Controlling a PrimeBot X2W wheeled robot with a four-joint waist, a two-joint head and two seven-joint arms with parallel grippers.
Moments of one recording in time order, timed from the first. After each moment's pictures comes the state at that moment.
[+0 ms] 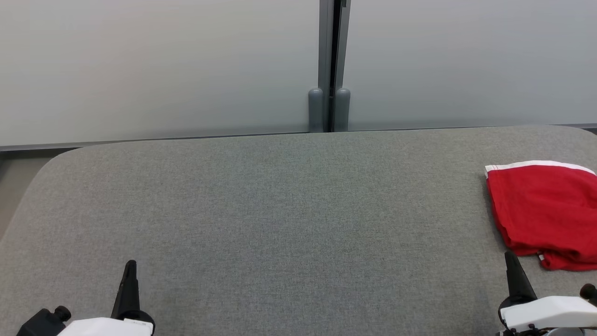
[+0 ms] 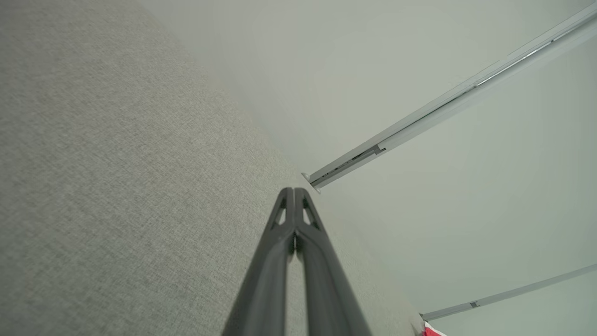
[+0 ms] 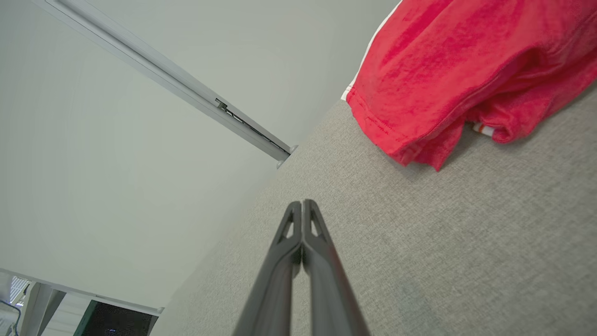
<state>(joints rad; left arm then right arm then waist) 0.05 0.04 0.08 0.26 -0.98 -0.12 -0.06 -0.01 -0.04 -0.06 0.28 0.92 0.13 -0.06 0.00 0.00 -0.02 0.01</state>
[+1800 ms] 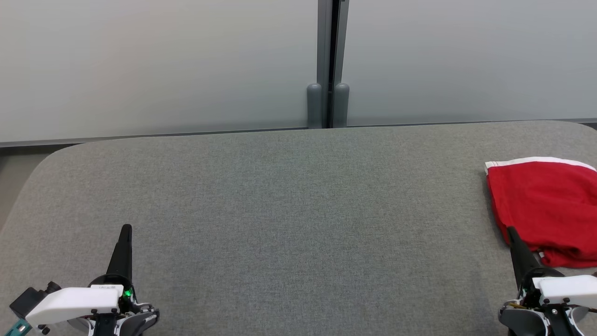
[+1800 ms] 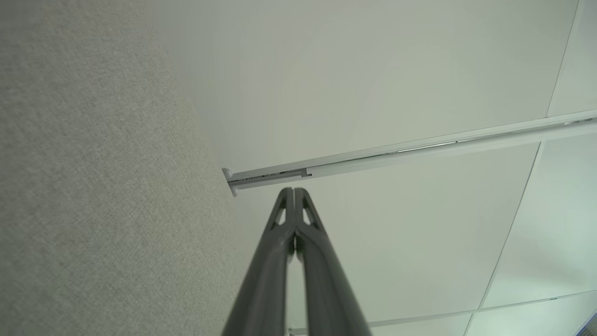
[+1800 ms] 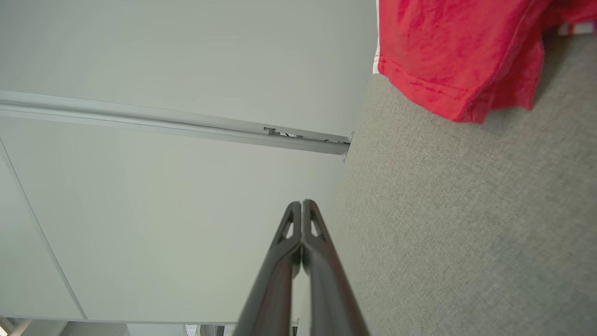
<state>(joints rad) -0.07 0.05 0.11 0.25 -1.47 -0.12 0.08 -0.08 -0.04 -0.10 0.25 1.46 0.13 0.07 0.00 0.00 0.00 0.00</state>
